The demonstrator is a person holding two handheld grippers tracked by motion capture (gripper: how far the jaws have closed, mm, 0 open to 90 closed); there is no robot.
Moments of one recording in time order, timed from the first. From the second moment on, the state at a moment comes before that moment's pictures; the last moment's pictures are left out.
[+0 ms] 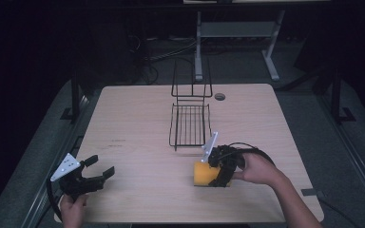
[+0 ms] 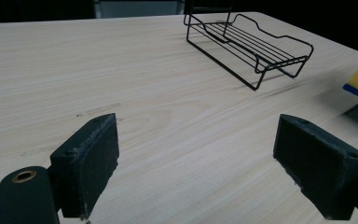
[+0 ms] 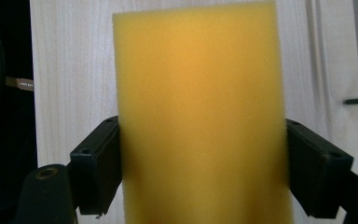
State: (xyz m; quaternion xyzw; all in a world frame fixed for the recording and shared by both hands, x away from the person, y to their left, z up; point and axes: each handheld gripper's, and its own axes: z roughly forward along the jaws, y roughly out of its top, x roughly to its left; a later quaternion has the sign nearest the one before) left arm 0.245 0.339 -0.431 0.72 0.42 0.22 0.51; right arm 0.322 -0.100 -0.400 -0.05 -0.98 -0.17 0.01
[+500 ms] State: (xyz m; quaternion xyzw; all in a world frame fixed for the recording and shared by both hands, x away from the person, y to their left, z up) left arm 0.245 0.339 -0.431 0.72 0.42 0.22 0.51; right arm 0.324 -0.094 -0.393 -0.05 -0.98 -0.17 0.01
